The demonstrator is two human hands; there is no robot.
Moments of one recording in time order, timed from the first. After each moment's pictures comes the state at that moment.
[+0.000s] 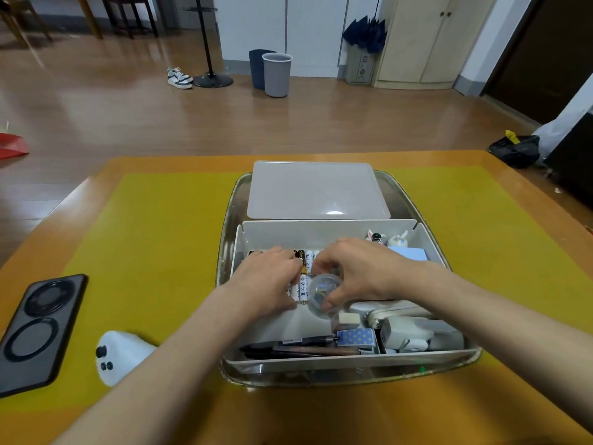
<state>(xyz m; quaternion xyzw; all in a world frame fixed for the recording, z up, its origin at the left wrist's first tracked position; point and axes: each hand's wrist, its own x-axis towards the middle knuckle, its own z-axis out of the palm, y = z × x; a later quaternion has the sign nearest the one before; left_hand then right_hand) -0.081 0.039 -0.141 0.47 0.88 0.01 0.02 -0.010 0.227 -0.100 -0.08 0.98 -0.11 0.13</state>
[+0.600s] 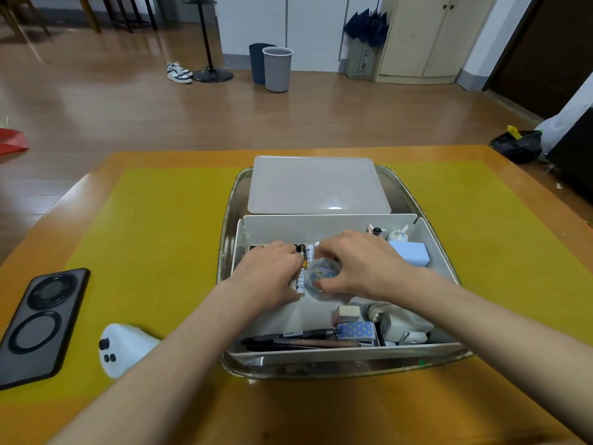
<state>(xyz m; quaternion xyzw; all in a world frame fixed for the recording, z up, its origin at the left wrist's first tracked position) -0.078 0.040 -0.143 0.46 0.89 0.01 0.00 -0.004 0.219 -0.111 -0.05 1.00 -0.07 0.02</state>
